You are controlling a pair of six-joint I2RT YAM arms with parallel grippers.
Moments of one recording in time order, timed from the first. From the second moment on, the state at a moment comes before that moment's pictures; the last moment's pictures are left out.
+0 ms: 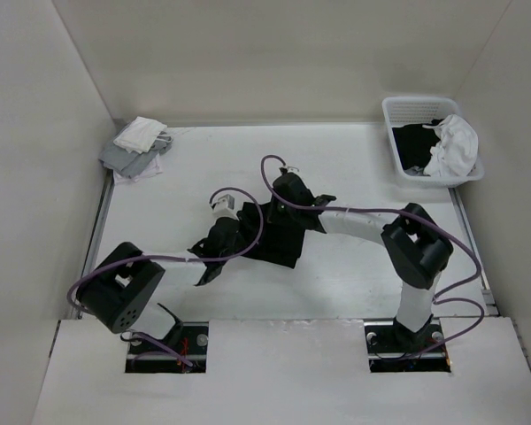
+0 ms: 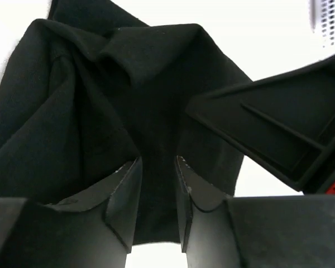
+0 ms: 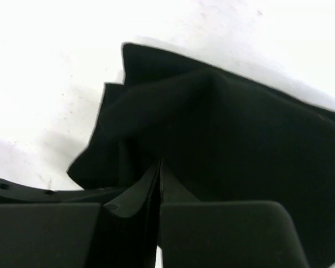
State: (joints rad) left arm -0.66 1.44 0.39 0.58 -0.15 -0.89; right arm 0.78 1.84 1.20 -0.08 0.08 0.79
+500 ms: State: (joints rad) left arm -0.49 1.33 0.27 0.52 -0.29 -0.97; right arm 0.73 2.01 1.35 -0.06 0.01 0.77
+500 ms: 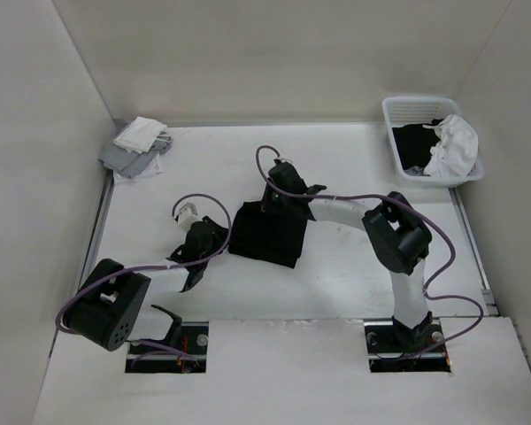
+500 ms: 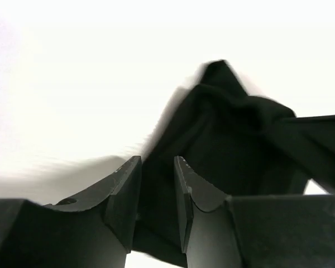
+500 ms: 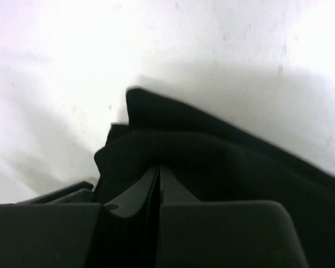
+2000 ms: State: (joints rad) left arm -0.51 0.62 0.15 -0.01 -0.27 -0.94; right arm 0.65 1.93 1.28 0.20 -0.17 0.89
